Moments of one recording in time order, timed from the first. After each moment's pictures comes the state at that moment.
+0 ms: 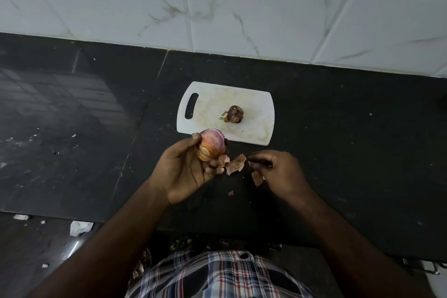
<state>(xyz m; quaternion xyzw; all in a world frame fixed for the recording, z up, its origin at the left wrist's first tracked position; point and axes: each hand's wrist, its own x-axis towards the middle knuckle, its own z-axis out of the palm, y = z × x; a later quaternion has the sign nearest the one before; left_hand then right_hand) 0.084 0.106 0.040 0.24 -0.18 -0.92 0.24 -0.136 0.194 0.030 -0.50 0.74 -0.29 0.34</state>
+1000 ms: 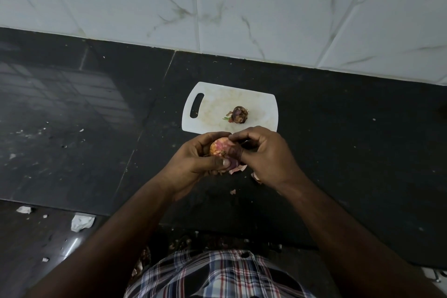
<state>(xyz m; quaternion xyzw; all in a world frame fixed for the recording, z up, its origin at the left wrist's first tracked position) 0.081 0.116 0.052 0.29 -0.44 -0.80 0.27 -0.100 0.173 0.082 -0.53 0.64 -0.41 0.37</state>
